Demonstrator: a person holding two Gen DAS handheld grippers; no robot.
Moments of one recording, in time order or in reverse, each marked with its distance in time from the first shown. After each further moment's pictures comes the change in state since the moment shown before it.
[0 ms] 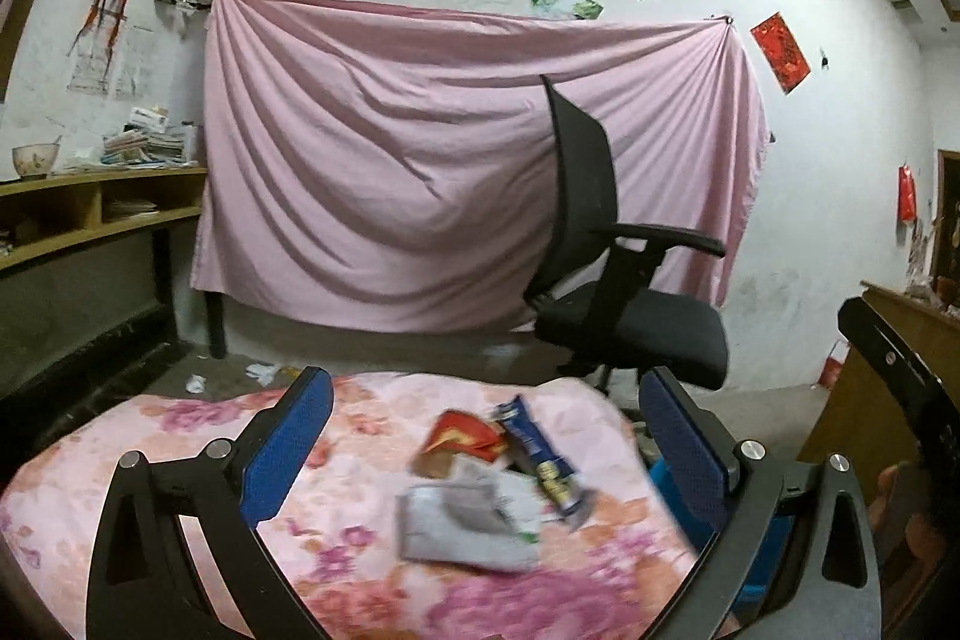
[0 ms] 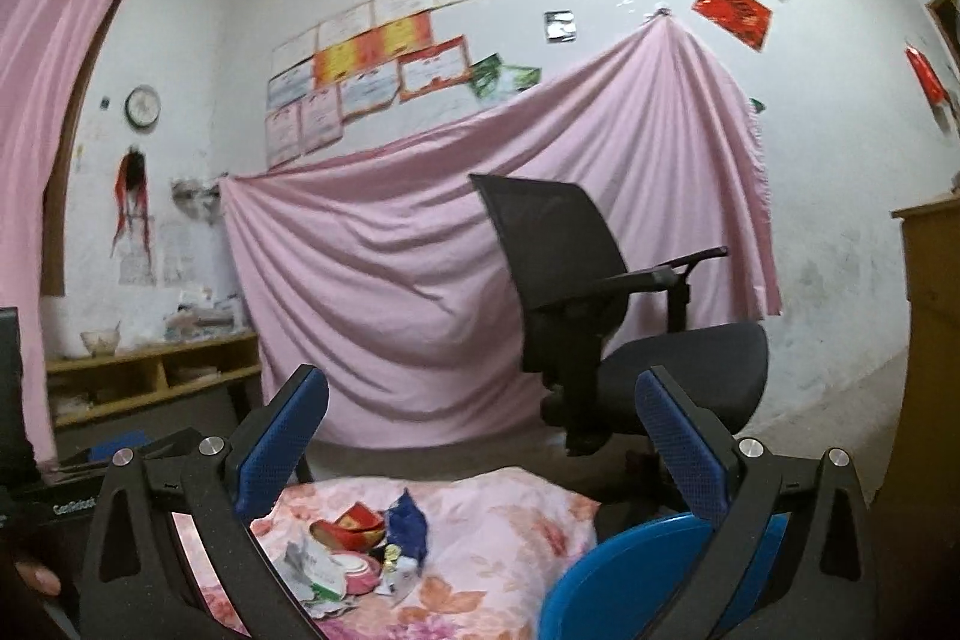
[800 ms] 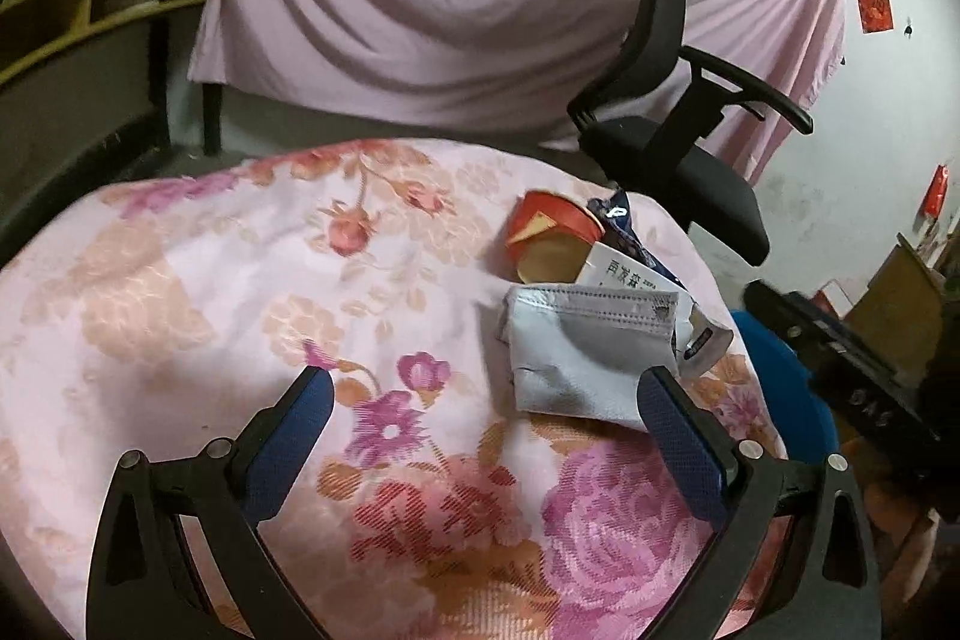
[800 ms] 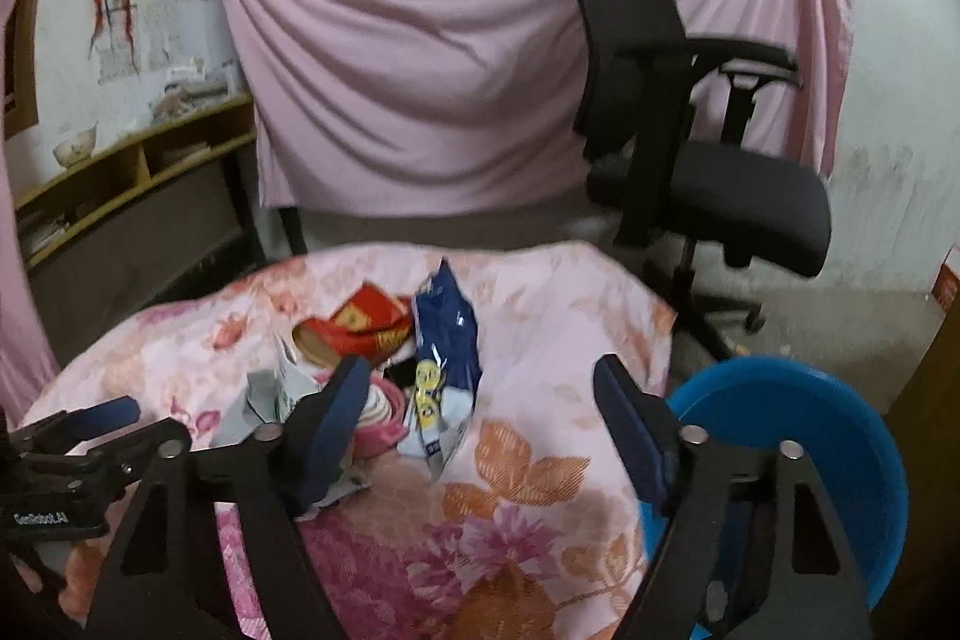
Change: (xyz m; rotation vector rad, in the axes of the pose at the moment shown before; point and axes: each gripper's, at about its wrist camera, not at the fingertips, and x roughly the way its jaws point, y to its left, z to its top) left arm 0.080 0.068 -0.074 -0.187 0.482 -0.044; right arm 0.112 0.048 -0.092 -0.082 0.618 0.015
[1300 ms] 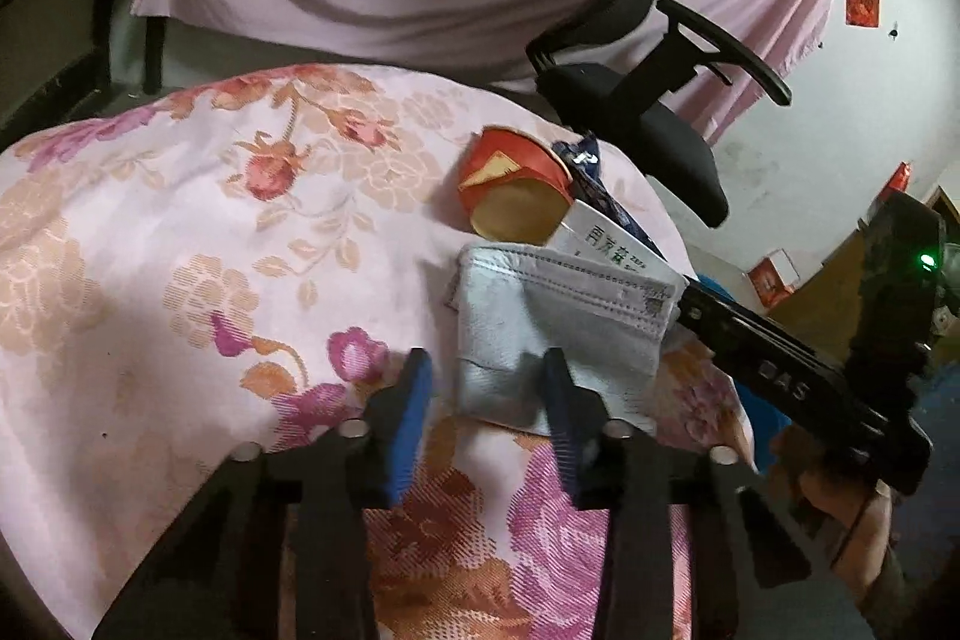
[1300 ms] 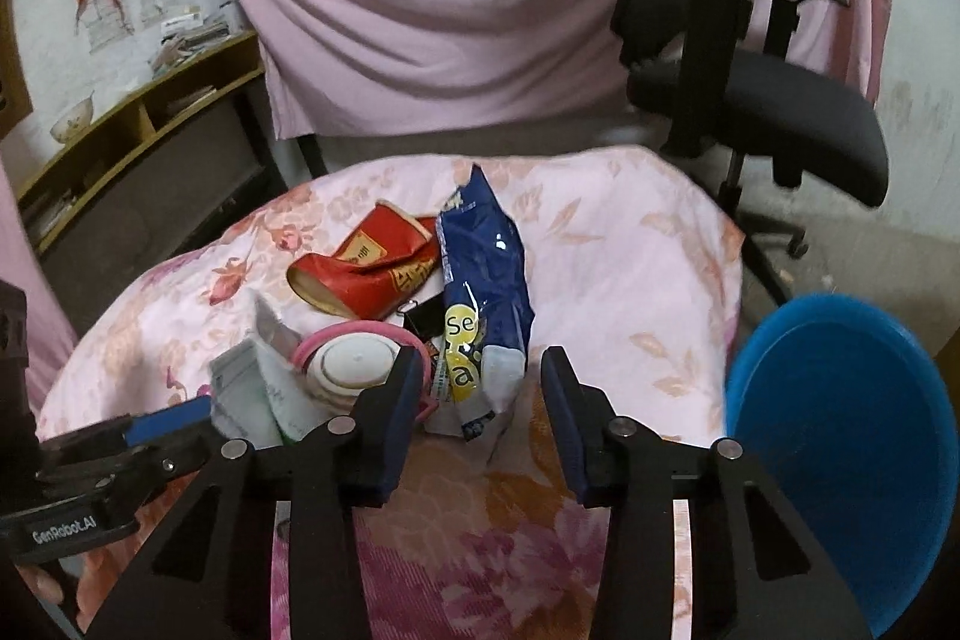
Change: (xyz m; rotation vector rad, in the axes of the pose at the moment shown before) left arm 0.033 0.004 0.010 -0.032 0.165 -0.168; right arm 0.051 0.002 -0.001 0.066 0.204 0.078
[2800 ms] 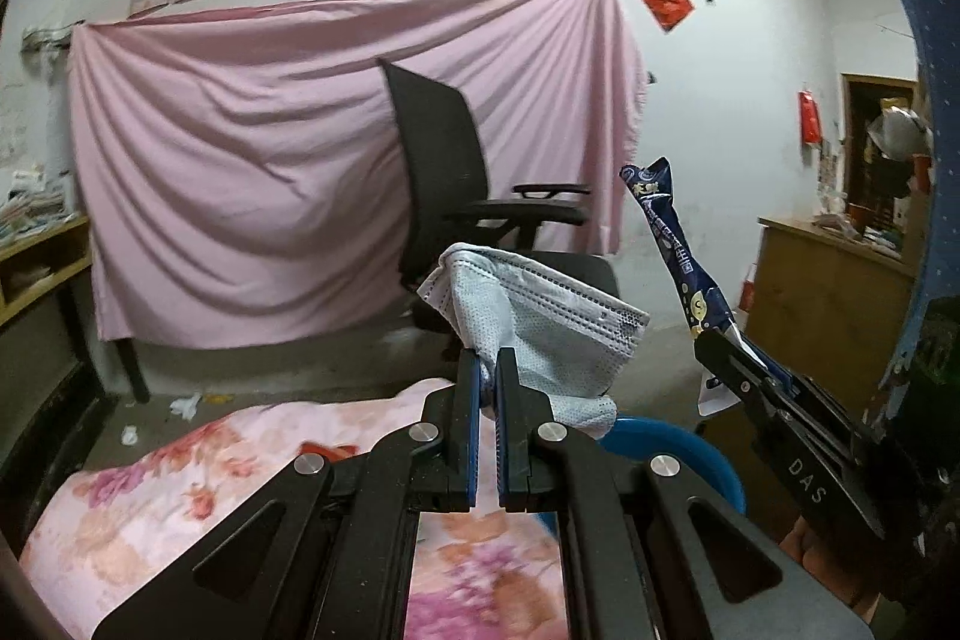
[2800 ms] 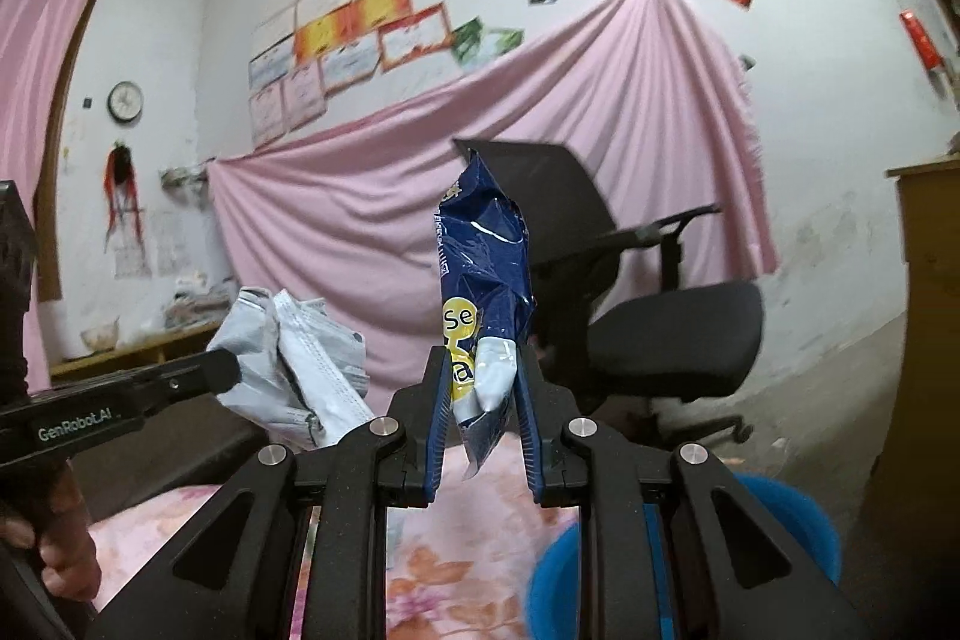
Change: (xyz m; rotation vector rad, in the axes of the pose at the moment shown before) left arm -0.085 -0.217 0.006 0.500 -0.485 0.033; right arm -0.208 -0.082 -0.040 0.090 -0.783 -0.074
